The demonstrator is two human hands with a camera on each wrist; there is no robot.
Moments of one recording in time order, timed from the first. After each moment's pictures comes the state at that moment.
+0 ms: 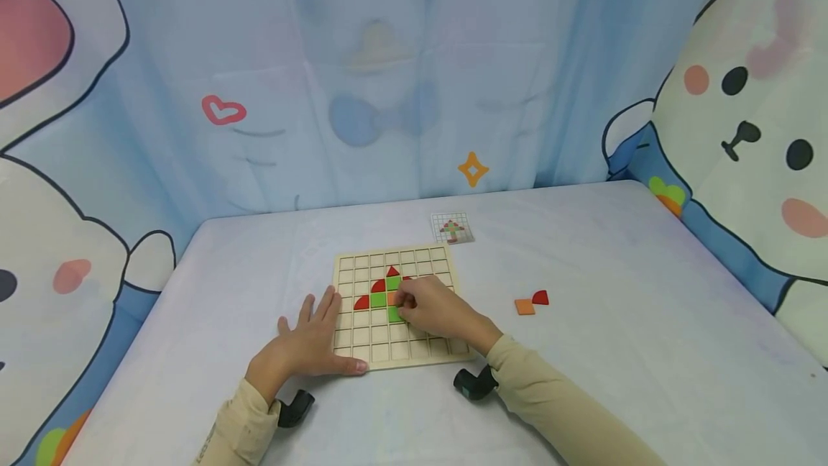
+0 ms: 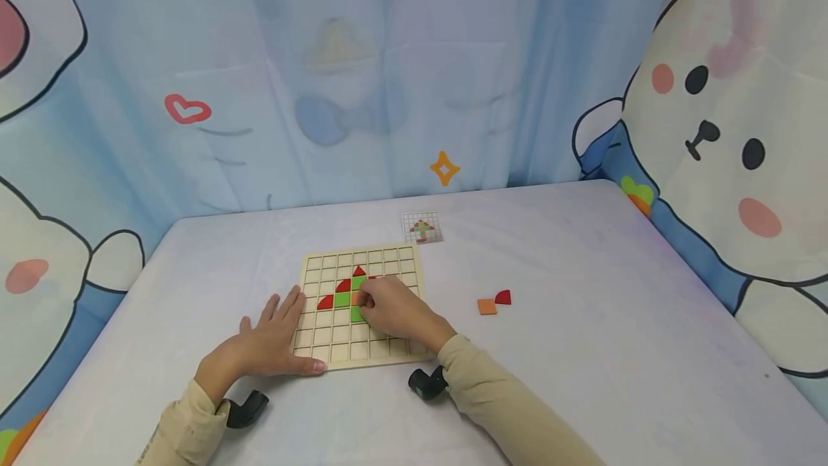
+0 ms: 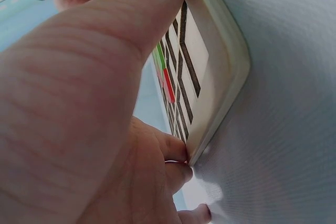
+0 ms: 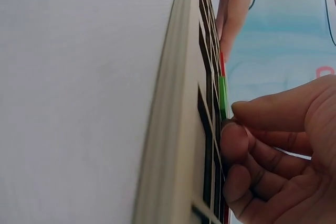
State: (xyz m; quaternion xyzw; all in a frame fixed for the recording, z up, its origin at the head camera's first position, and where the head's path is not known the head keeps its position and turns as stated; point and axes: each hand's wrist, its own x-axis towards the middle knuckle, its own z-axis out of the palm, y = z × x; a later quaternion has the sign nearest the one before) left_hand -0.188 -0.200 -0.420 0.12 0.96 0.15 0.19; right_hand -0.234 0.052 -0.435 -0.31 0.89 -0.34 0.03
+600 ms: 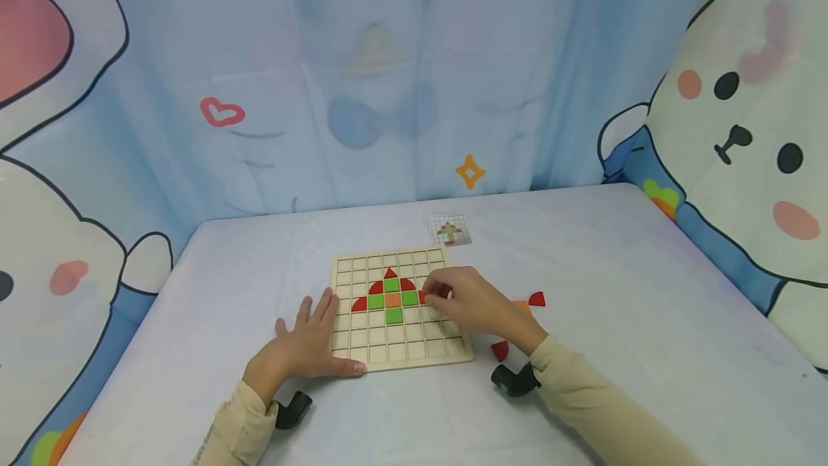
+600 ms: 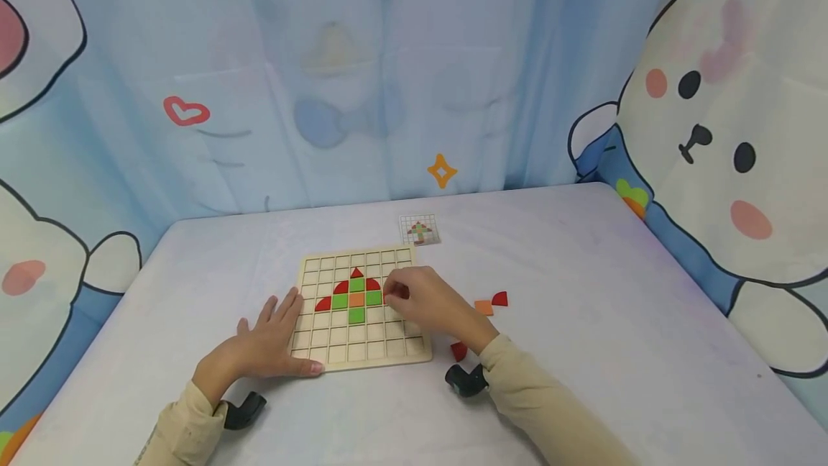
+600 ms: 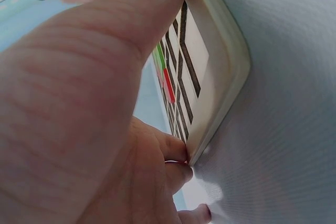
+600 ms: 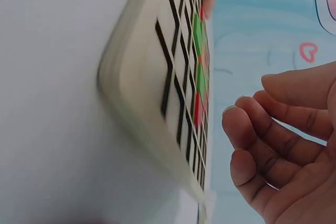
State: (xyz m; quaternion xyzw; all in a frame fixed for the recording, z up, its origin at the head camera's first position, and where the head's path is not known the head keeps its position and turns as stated) left_hand -0.186 -0.198 -0.419 0.12 0.96 0.15 0.18; right_hand -0.228 0.109 -0.417 -0.30 0.88 -0.36 0.01
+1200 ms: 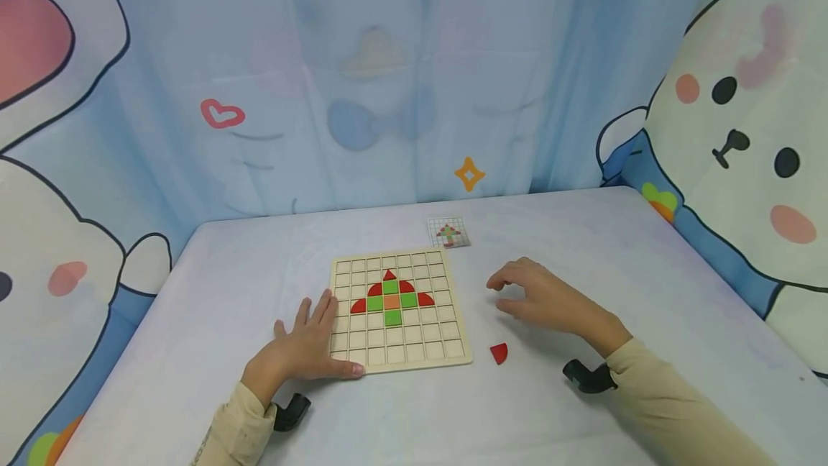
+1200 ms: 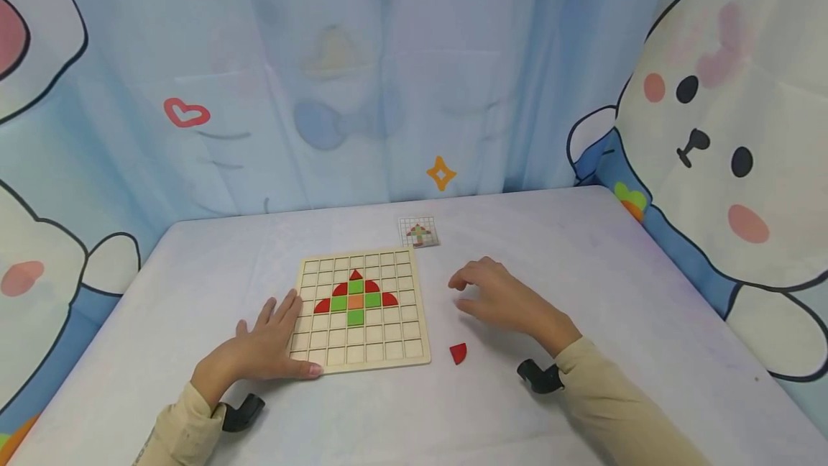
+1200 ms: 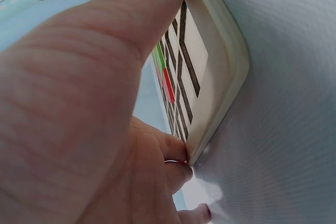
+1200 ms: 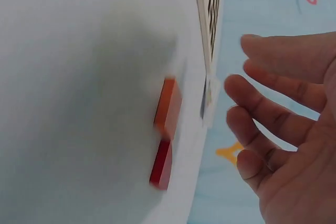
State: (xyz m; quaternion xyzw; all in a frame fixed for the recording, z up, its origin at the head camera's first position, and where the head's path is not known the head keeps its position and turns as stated) left_hand -0.189 -0.201 -0.425 0.13 0.96 0.16 0.18; right_hand -0.222 0.205 -0.406 -0.26 0.93 -0.27 0.02
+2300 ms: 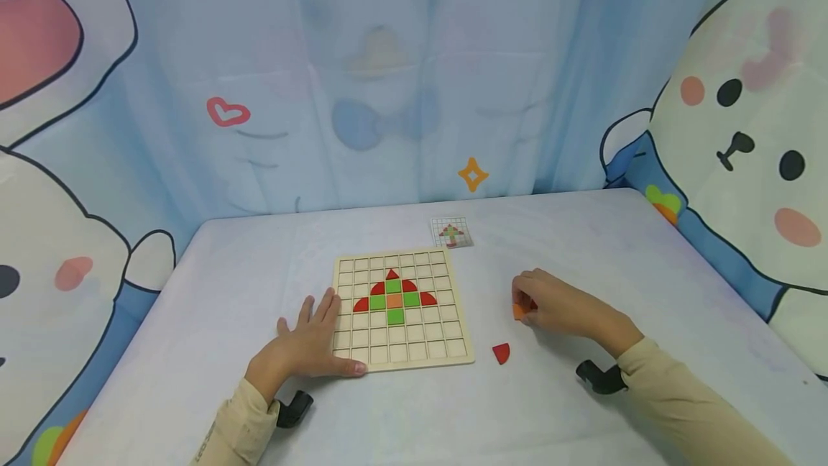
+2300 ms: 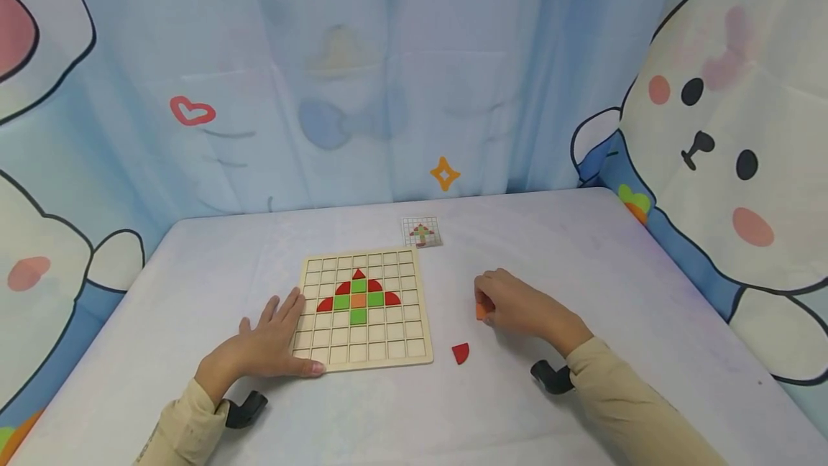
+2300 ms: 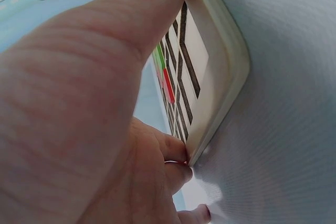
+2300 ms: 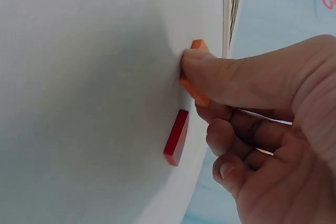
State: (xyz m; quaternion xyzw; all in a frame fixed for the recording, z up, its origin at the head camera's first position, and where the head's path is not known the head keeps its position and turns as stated) left_hand -0.188 -0.200 -0.423 0.12 0.96 0.15 0.19; right_hand -0.224 0.220 -0.416 -0.26 0.95 -0.17 0.08
